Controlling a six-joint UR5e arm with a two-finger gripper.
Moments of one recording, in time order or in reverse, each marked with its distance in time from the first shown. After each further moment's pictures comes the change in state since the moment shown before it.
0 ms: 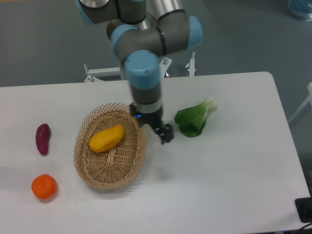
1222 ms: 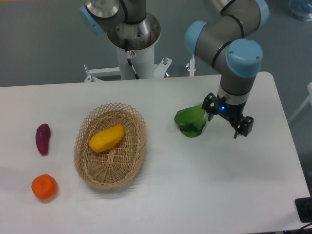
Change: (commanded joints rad) arm 0.209 -0.115 0.189 -0.075 -0.061 0.186
